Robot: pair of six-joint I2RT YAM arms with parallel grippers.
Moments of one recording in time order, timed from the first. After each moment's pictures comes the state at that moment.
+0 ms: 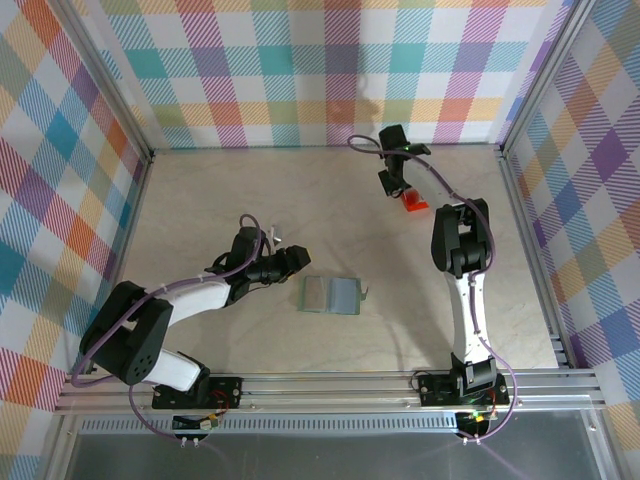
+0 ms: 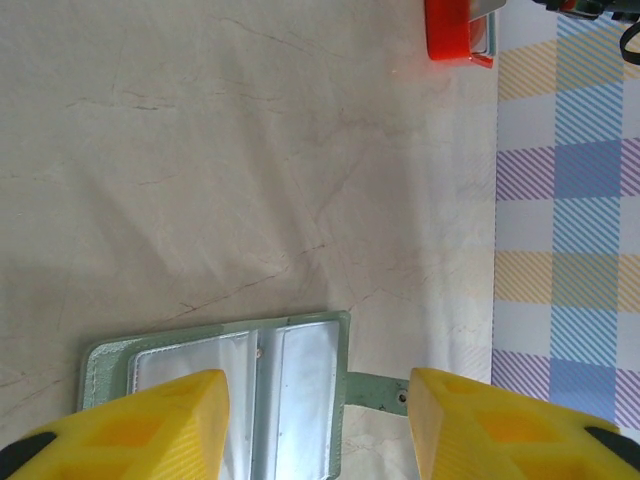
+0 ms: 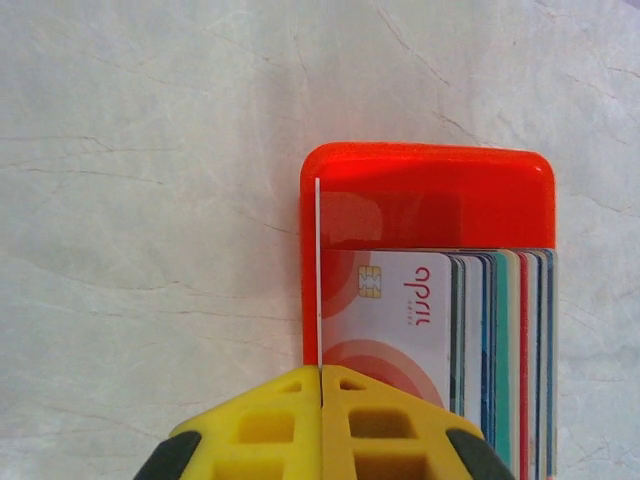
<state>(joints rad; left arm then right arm) -0.48 1.43 0.58 0.26 0.45 -0.97 0.29 2.32 2.09 -0.87 0.30 -0.14</state>
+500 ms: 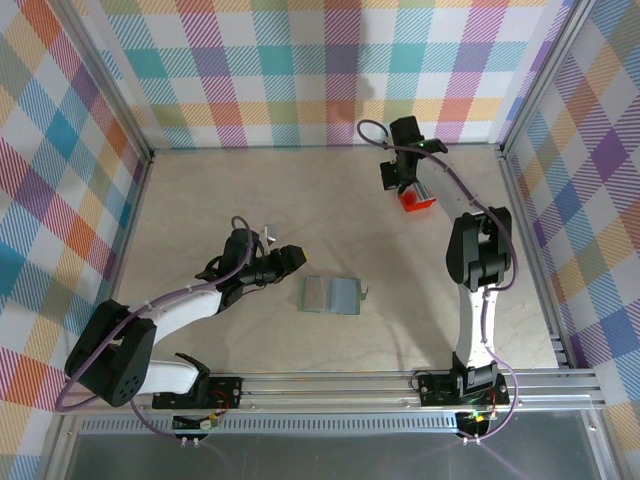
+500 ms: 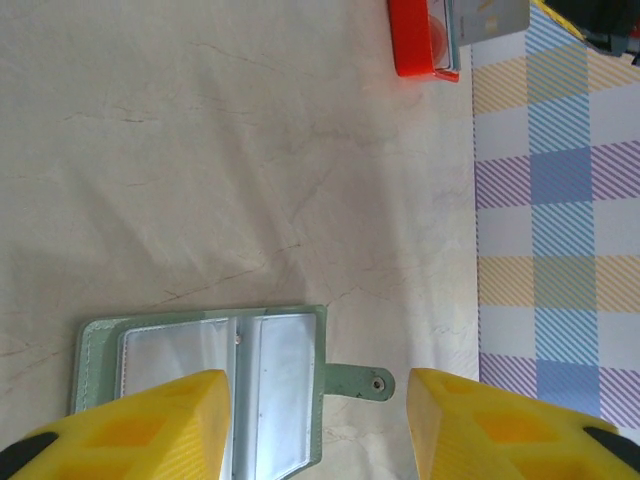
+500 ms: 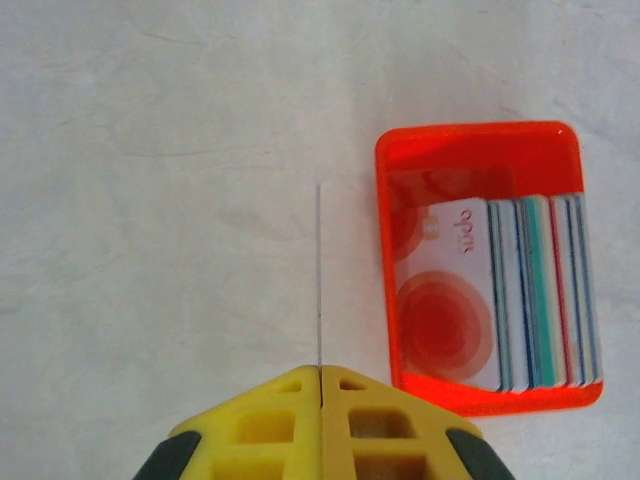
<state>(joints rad) -0.48 1.31 0.56 0.20 0.42 -0.97 0.28 2.09 1.92 -0.86 0.06 -0.01</state>
